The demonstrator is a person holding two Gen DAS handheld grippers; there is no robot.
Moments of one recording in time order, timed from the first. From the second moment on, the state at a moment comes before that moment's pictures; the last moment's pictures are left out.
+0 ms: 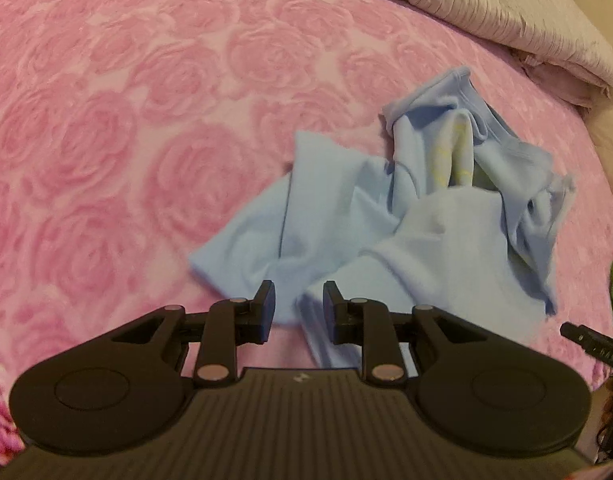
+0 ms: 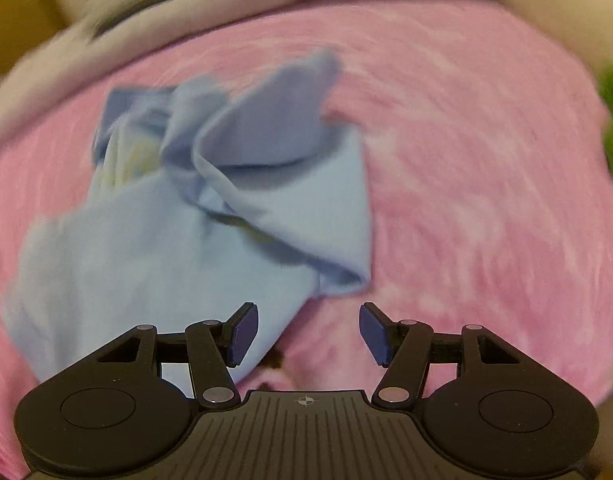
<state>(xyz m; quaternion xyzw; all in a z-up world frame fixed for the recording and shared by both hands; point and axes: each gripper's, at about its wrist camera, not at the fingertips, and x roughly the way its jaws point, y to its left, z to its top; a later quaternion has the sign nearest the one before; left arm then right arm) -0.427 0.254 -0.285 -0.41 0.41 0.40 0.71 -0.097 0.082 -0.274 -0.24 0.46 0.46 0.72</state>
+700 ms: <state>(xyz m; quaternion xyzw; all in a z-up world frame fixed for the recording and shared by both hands) -0.402 0.345 -0.373 -0.51 0.34 0.35 0.71 -0.031 0.116 -0.327 -0.11 0.52 0.39 0.75</state>
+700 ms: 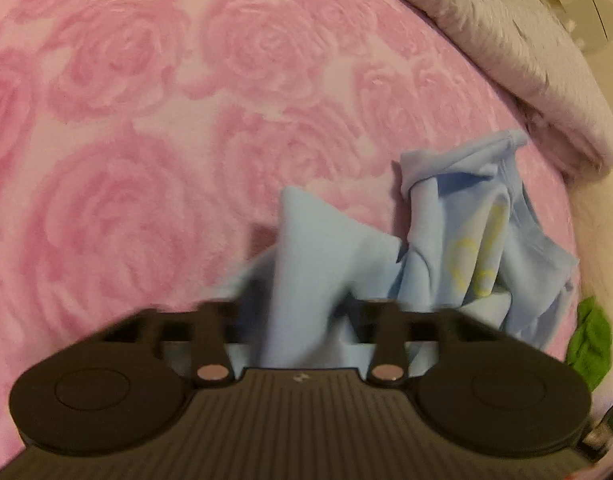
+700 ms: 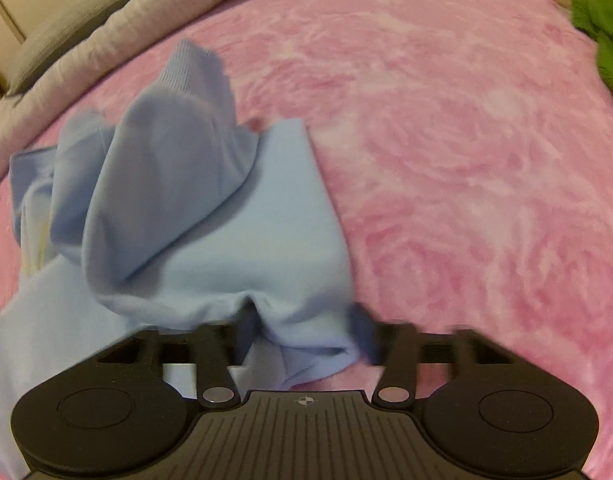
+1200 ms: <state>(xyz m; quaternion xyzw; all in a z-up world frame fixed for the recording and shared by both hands) -0.584 0.284 -0.162 -0.33 0.17 0.54 0.76 -0.023 0.107 -0.191 0.04 0.41 0.47 0.78</state>
